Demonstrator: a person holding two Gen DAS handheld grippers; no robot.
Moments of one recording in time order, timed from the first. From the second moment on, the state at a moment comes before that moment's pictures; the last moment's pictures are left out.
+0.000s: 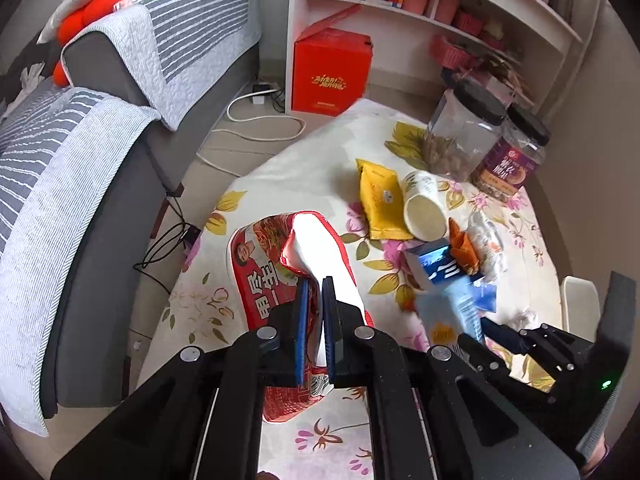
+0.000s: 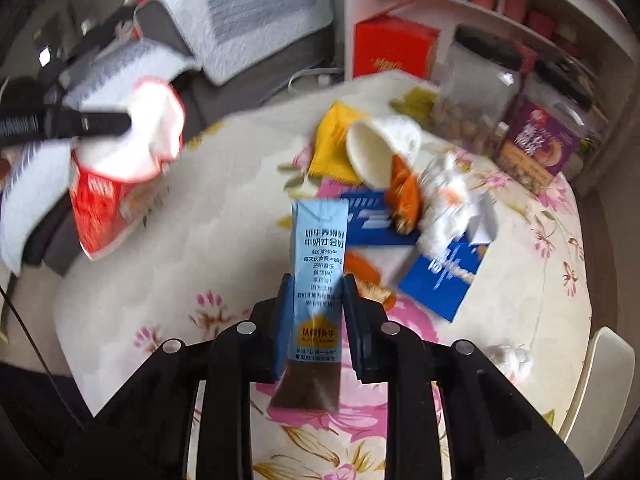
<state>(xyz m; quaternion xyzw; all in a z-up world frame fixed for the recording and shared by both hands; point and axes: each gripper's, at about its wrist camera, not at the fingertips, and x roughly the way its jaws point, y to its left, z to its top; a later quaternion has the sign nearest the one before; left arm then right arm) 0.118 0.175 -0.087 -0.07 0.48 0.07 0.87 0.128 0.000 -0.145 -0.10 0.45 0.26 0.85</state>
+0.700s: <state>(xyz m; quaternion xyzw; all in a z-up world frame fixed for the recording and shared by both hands) 0.120 0.150 -0.070 -0.08 0.44 0.04 0.89 0.130 -0.044 -0.102 -0.04 0.39 0.21 0.90</state>
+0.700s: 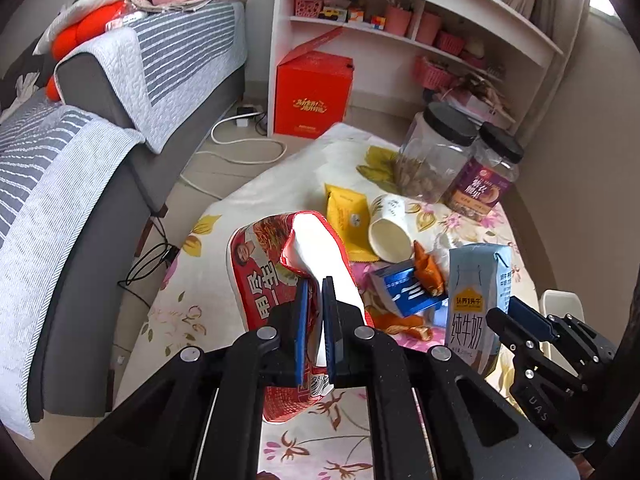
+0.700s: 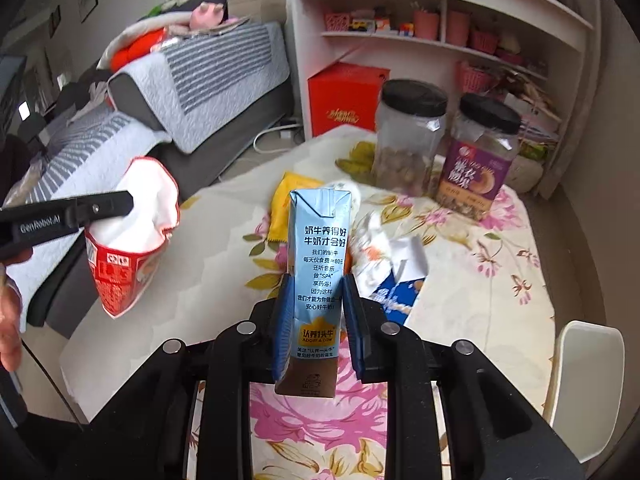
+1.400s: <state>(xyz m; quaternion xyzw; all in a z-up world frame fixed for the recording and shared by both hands) 0.125 0.054 -0.060 -0.07 0.41 -0.03 0.91 0.118 -0.147 -0.069 0.02 0.35 0.12 0.93</state>
